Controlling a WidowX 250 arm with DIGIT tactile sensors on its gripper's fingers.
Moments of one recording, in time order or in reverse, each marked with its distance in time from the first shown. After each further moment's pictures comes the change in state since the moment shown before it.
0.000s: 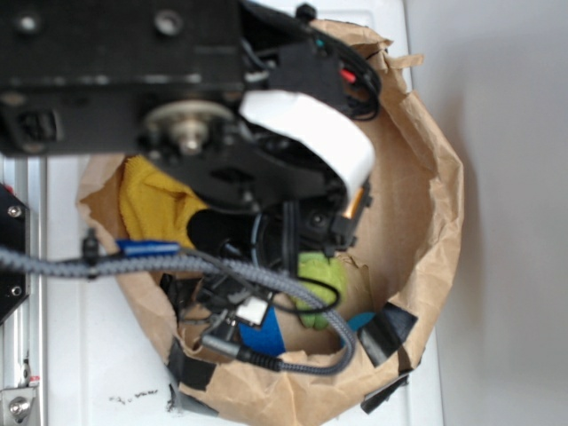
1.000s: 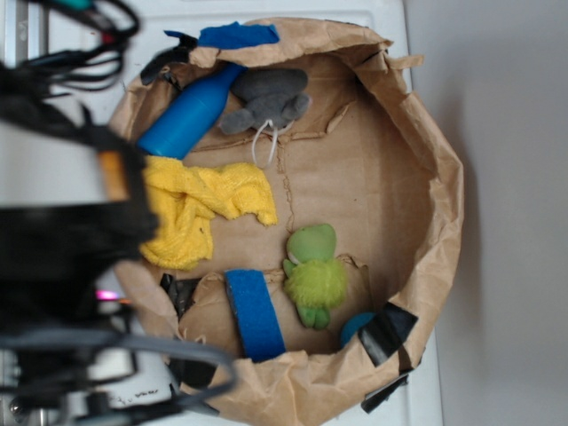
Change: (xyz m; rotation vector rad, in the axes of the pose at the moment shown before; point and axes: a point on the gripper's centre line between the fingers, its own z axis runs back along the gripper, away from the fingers) arm -0.033 -0.040 0.065 0.108 0.163 0.561
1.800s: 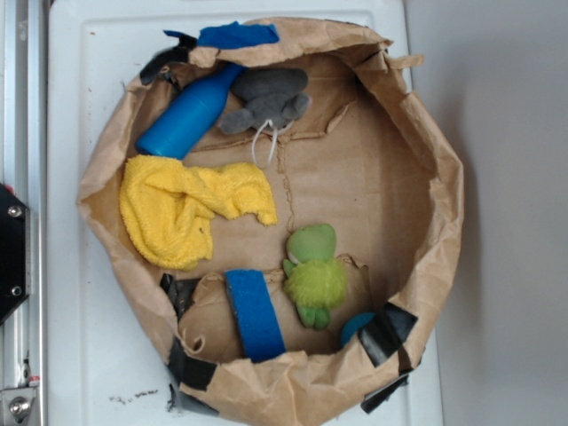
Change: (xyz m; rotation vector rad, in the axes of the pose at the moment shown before) arm -0.079 0.015 0.027 -0.041 -0.034 -0.099
